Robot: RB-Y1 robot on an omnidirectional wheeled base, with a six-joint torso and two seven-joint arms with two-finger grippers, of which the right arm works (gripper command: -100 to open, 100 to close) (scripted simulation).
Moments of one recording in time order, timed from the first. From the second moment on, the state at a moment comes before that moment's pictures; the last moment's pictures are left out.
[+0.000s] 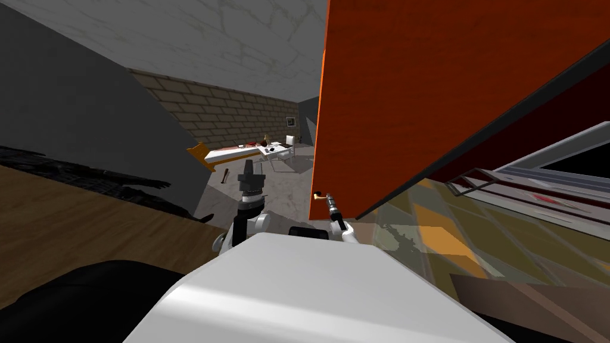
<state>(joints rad) -0.17 -0.07 0.10 -0.62 0.00 -0.80 -0.03</state>
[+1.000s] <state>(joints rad) -0.15 -0.05 0.01 -0.64 -0.04 -0.78 0.03</state>
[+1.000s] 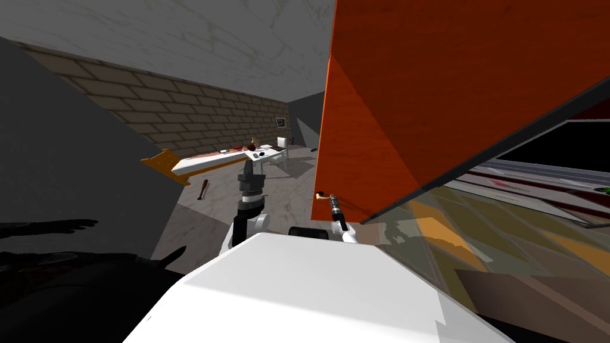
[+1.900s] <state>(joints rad) -0.12 -0.01 -0.05 -0.70 -0.07 -0.77 0.06</state>
